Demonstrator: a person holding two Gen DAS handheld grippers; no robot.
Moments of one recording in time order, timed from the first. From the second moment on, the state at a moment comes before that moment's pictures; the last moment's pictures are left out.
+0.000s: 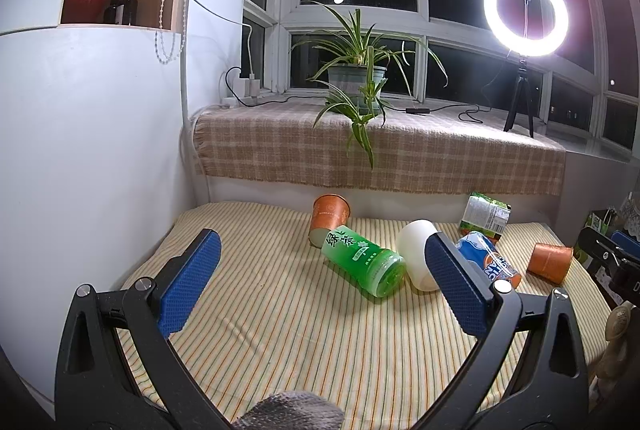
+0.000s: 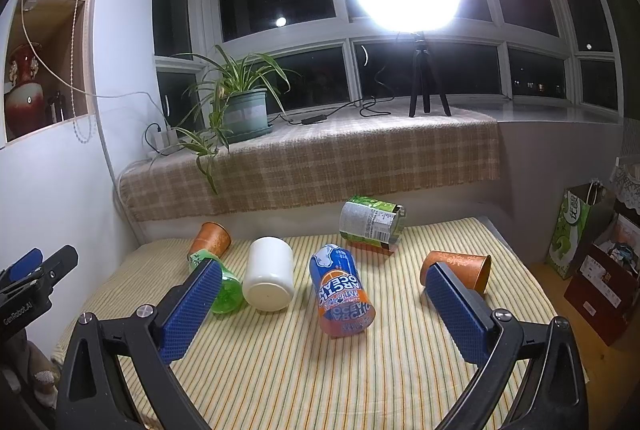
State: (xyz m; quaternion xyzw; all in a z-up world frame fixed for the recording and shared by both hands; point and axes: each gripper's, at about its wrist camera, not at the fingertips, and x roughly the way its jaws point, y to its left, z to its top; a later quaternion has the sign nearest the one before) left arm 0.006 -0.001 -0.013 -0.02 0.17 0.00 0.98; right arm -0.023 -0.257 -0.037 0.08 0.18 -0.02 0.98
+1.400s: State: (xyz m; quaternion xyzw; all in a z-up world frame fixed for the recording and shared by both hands) left arm 0.005 -0.008 -0.015 -0.02 0.17 0.00 0.98; right arm -0.025 -0.255 -0.036 0.08 0.18 -0.02 0.98
